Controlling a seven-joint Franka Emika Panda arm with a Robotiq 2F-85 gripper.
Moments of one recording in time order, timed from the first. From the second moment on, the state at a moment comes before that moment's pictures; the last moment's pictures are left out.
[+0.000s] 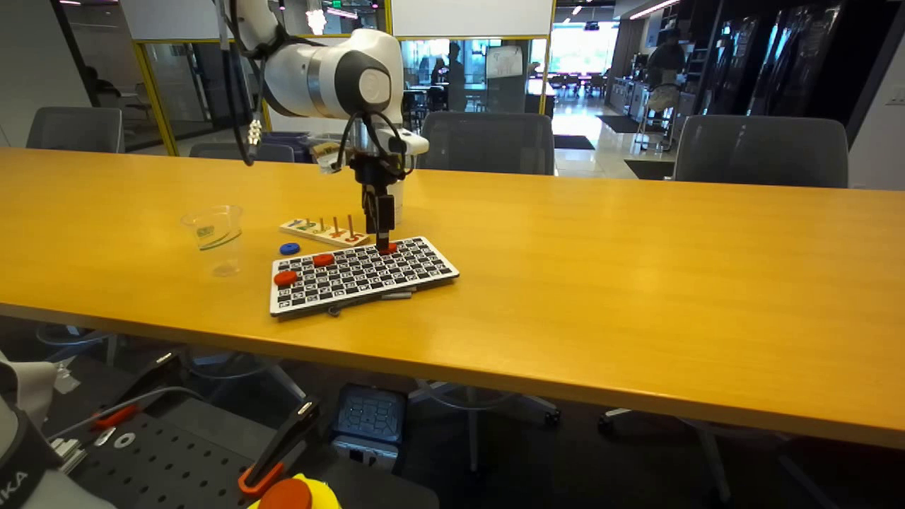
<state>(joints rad) 0.08 0.36 -0.08 -2.15 0.05 2.41 0.73</state>
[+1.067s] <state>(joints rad) 0.08 0.47 -0.09 -2.06 0.07 2.46 0.72</state>
